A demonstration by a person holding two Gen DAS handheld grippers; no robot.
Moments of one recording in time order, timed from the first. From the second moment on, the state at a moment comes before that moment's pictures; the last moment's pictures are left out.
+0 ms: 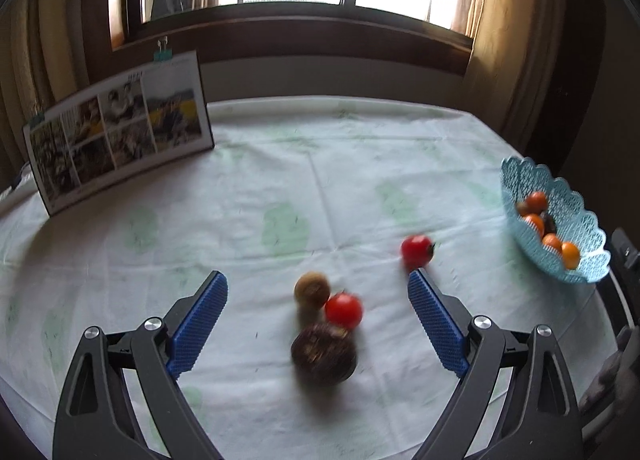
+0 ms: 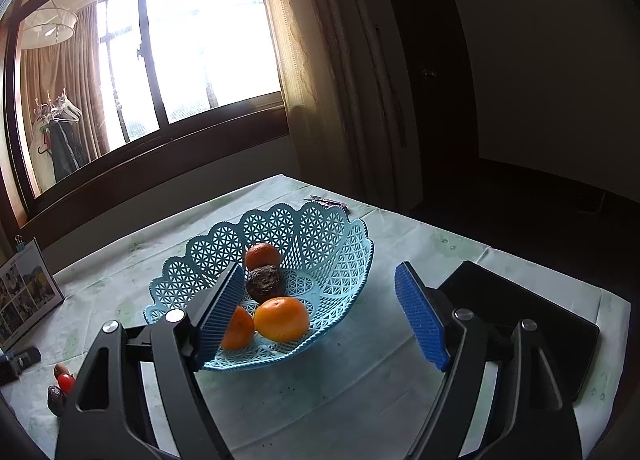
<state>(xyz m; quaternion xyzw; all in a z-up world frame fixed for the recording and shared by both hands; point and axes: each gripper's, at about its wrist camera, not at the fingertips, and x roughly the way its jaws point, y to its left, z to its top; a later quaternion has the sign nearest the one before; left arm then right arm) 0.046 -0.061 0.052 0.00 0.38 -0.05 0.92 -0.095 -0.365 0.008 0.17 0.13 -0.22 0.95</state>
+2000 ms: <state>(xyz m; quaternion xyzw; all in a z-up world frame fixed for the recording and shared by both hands) 0.023 0.010 0.067 -0.06 0.35 0.01 0.93 0.013 -0.118 -0.009 -0.01 0.36 0.19 0.91</state>
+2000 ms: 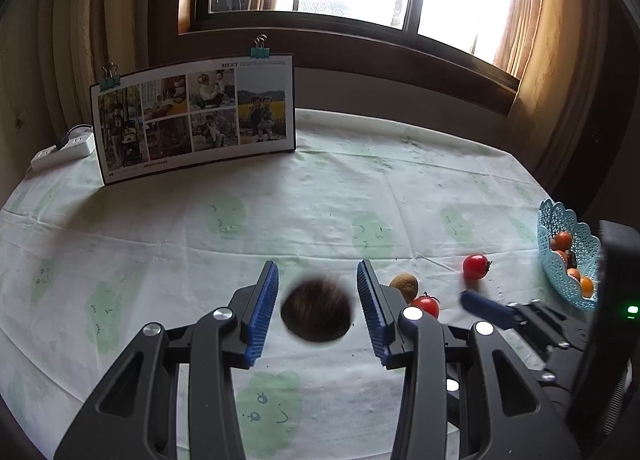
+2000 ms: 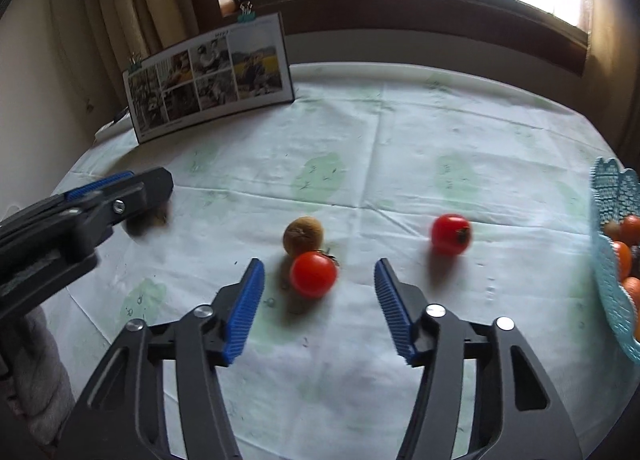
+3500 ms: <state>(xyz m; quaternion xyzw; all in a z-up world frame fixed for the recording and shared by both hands) 0.044 -0.034 0.011 -0.04 0.43 -0.07 0.90 -0.016 -0.239 0.006 0.12 0.30 0.09 0.94</state>
